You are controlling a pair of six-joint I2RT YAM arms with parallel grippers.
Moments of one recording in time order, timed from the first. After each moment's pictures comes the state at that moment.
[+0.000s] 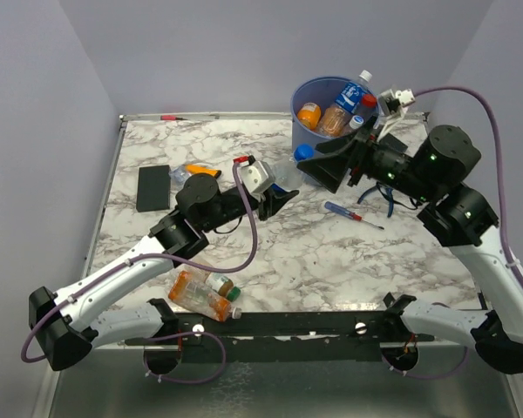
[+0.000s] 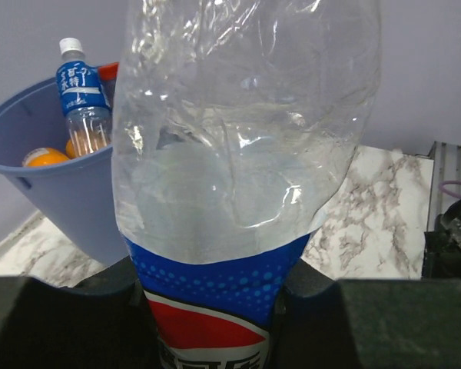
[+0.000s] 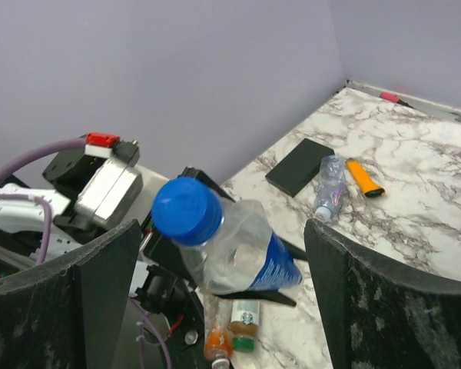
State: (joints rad) left arm -0.87 1.05 0.98 0.16 0.25 0.09; right arm 0.67 1.04 1.51 -0.40 -0.35 0.42
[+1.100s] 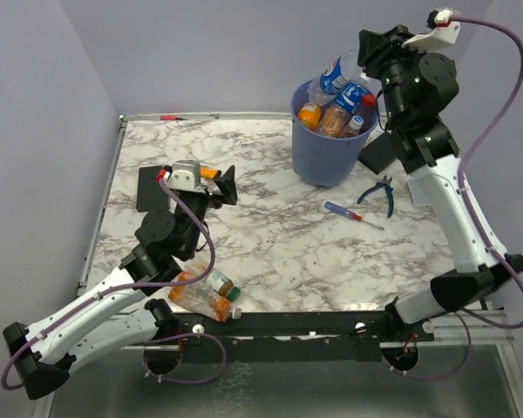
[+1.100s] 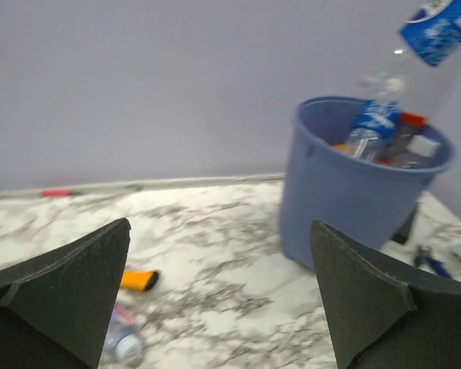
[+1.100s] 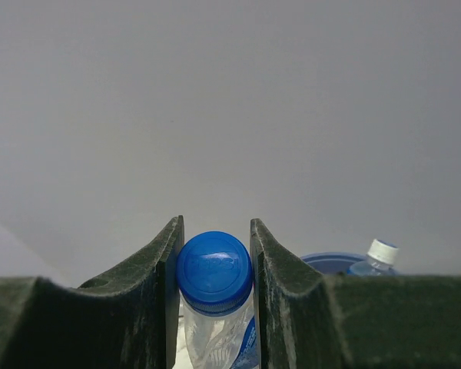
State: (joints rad) left arm -0.88 0.77 0.78 0.29 -0.54 0.04; right arm 0.43 1.44 1.82 -0.04 0.31 0.29
